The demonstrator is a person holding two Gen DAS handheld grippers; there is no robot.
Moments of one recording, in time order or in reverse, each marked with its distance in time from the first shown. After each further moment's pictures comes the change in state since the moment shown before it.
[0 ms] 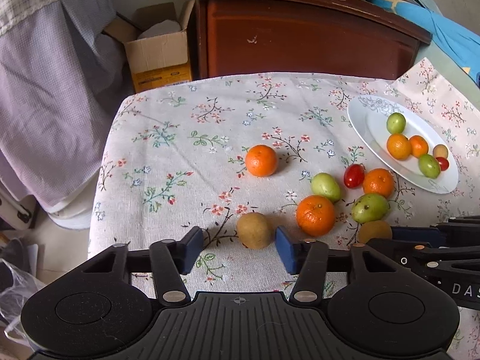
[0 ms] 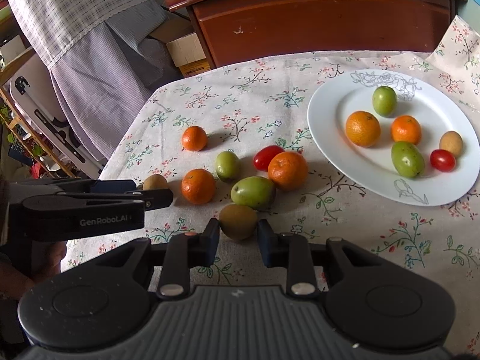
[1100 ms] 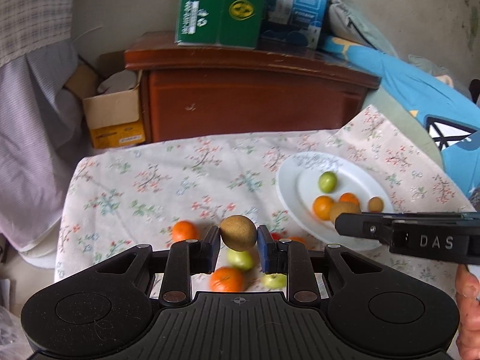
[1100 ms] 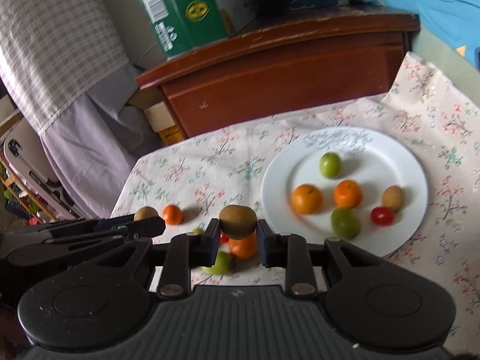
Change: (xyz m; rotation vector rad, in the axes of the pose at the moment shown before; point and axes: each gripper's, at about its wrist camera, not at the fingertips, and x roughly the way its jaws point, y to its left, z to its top) left arm -0.041 -0.046 0.044 0.015 -0.152 -0.153; right arm -0.062 -0.039 0.043 0.107 -0.187 -0.050
